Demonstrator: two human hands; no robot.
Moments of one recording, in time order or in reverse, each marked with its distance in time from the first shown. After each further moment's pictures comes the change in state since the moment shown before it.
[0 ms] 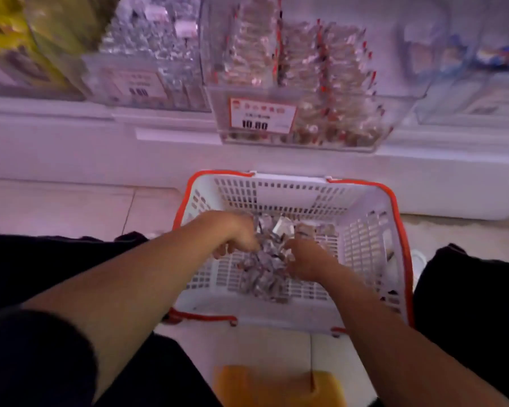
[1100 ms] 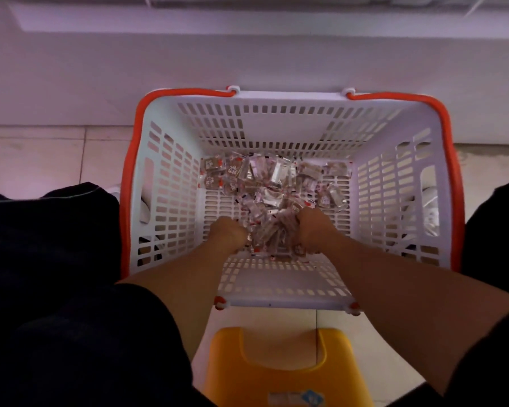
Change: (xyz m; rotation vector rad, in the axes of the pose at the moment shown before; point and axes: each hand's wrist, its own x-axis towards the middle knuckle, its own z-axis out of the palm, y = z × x) left_hand 0.204 -0.037 0.155 -0.761 0.278 -0.311; right_hand 0.078 0.085 0.113 -0.015 -0.178 0.351
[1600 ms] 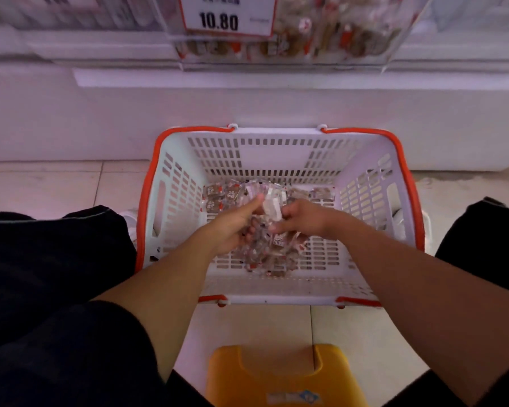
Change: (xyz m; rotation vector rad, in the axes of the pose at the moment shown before) left_hand -0.064 0.041 -0.053 -0.659 -0.479 0.248; right_hand -0.058 -0.013 -0.080 0.570 -0.175 -0.348
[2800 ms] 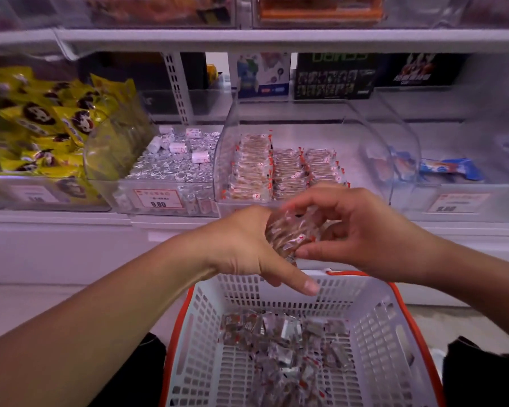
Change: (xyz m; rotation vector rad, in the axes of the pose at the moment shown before) left_hand -0.246 0.224 0.044 0.767 -0.199 0.713; right_hand -0.199 -0.240 -0.086 -0.266 0.419 -0.877
